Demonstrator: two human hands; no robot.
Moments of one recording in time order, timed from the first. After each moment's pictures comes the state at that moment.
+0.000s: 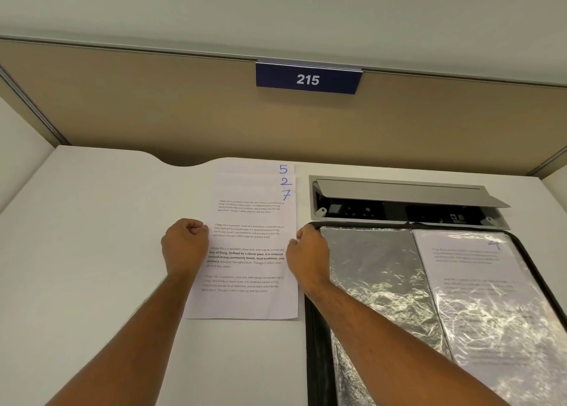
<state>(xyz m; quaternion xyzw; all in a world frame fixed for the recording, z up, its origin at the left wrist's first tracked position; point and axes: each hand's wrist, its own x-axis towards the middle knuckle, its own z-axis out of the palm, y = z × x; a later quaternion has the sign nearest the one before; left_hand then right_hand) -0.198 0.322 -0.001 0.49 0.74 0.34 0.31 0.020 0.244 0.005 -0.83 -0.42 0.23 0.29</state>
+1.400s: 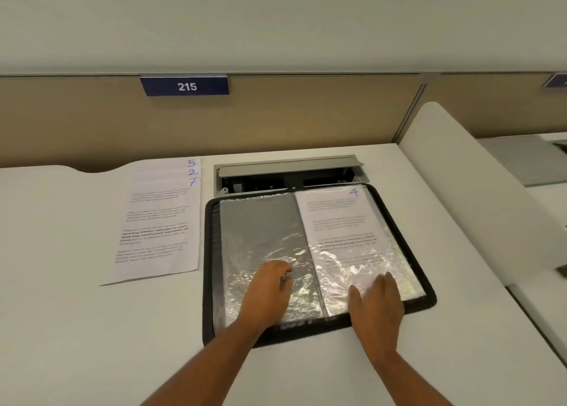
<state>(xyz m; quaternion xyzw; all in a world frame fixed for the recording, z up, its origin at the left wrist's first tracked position) 0.052 0.027 0.028 0.81 0.41 0.19 0.37 0.244 -0.112 -0.008 -0.94 -0.31 0.01 0.16</state>
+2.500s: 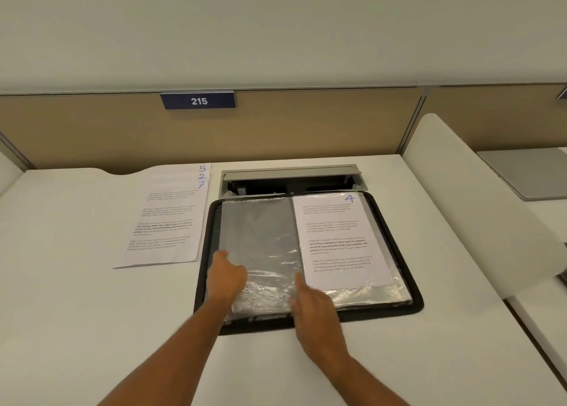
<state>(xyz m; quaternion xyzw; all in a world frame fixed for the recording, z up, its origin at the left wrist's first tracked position) 0.034 0.031 0.055 0.54 0.68 0.24 0.43 0.189 -0.119 0.009 -0.73 -0.61 0.08 0.29</state>
